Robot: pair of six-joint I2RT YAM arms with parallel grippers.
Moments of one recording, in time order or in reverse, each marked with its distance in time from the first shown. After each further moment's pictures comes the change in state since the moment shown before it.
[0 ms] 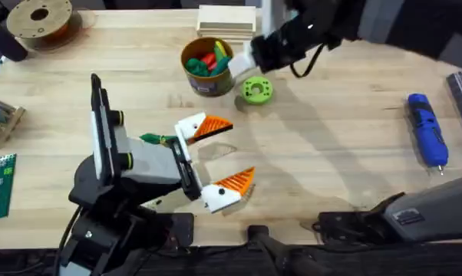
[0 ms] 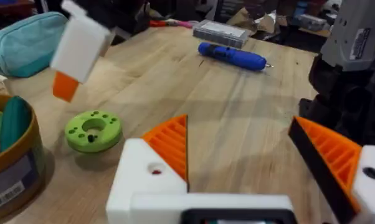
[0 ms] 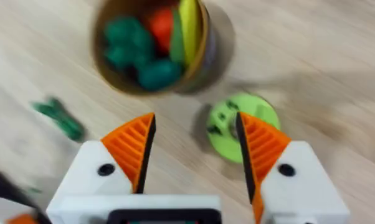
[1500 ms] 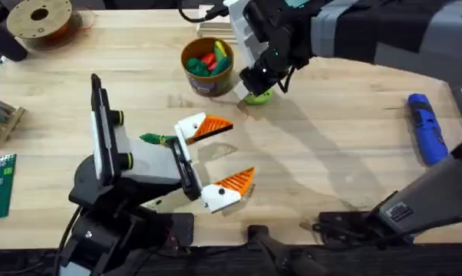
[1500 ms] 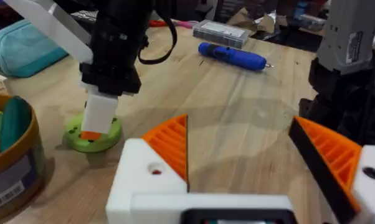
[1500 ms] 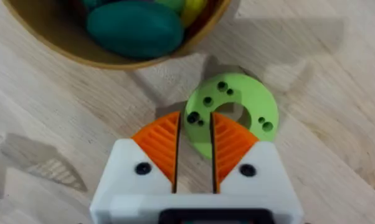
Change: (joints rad) left arm 0.000 0.000 0.000 0.000 0.000 0.000; right arm 0.069 0.161 0.000 -0.021 0.133 -0.165
